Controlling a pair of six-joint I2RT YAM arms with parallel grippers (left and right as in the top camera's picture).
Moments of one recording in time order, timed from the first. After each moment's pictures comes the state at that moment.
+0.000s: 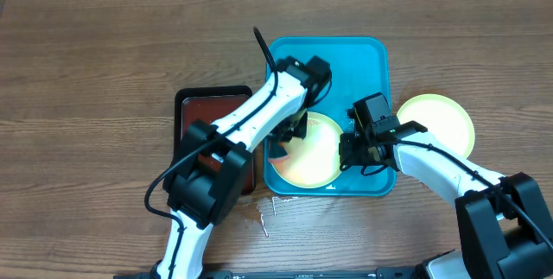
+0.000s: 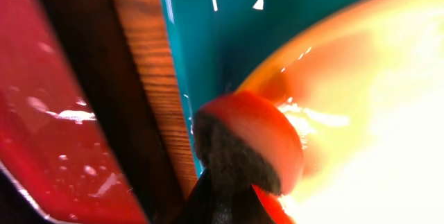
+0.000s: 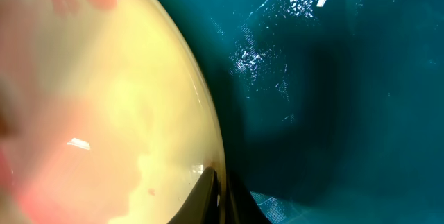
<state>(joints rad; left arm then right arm) -0.62 2.17 1.74 -1.30 -0.16 -0.55 0.37 1.64 0.82 -0.46 -0.19 0.38</state>
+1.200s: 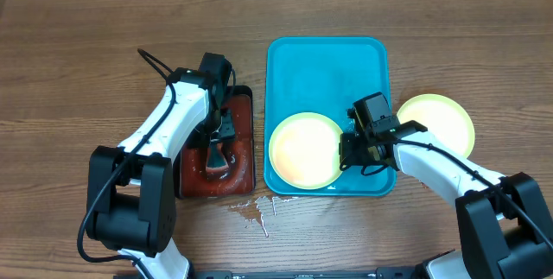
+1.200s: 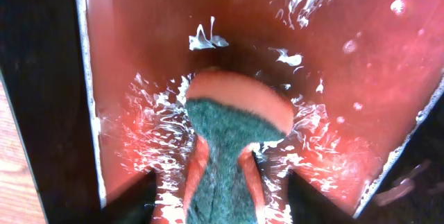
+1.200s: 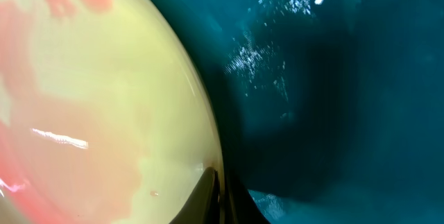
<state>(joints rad) -0.22 1.85 1.27 -1.04 -0.10 -0.45 0.37 1.64 0.82 -0.48 -0.19 0.39</state>
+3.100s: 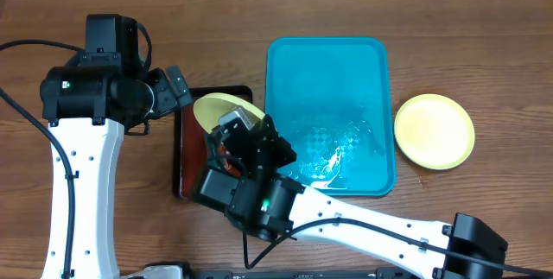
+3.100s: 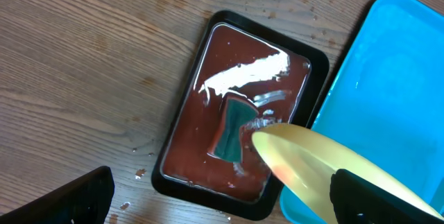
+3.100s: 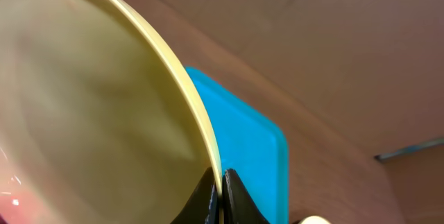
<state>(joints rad) 0.00 1.46 1.66 -1.38 -0.02 -0.45 1.23 1.74 1.44 -0.77 1.14 0.36</state>
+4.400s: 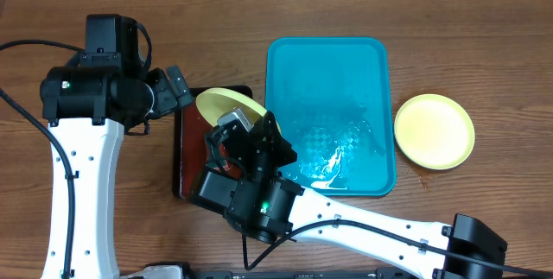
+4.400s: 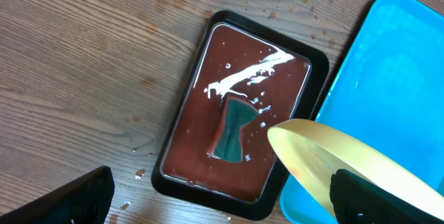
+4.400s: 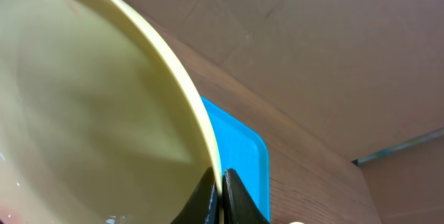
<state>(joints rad) 0.00 1.46 1.66 -1.38 -0.02 -0.45 1.24 1.74 1.44 -0.76 1.21 0.35</state>
